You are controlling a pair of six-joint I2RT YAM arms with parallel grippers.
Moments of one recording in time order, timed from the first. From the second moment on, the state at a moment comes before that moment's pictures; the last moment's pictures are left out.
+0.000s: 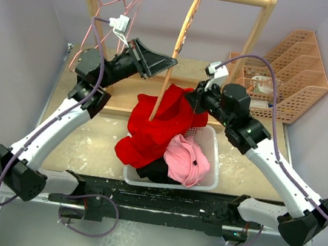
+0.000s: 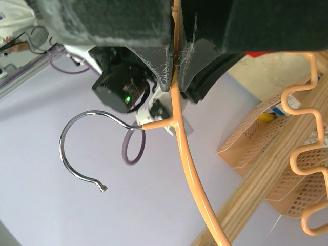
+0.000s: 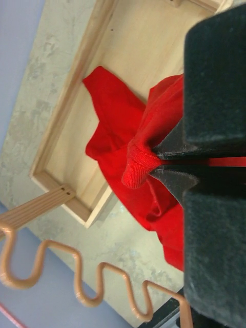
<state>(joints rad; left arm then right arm) -0.49 1.26 1.29 0.38 0.54 -1.00 0.64 1.19 1.24 -0.27 -0.04 0.19</state>
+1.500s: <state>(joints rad) -0.40 1.65 1.69 0.36 0.15 -1.22 0.64 1.00 0.96 -0.24 0.04 0.28</state>
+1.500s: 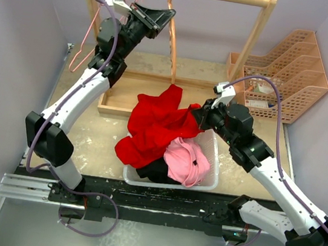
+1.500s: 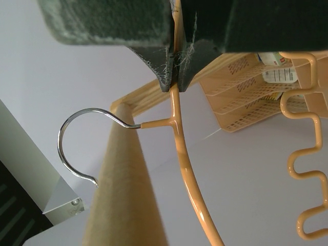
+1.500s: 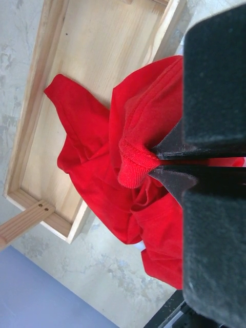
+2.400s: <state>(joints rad) -0.38 1.56 1.54 0.33 0.07 -1.21 0.64 0.98 0.98 -0.26 0.05 0.28</state>
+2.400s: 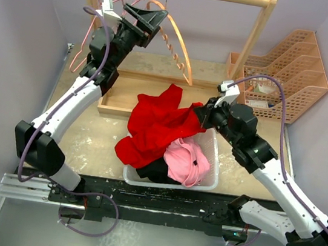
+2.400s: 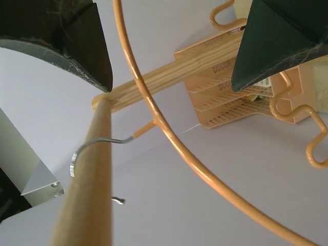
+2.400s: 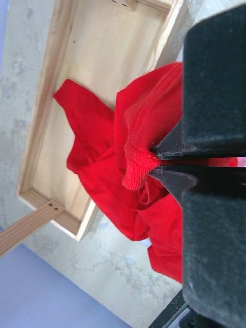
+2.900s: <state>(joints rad) -0.38 1.39 1.52 0.32 0.26 -1.10 0.65 0.97 1.28 -0.35 0.14 0.20</state>
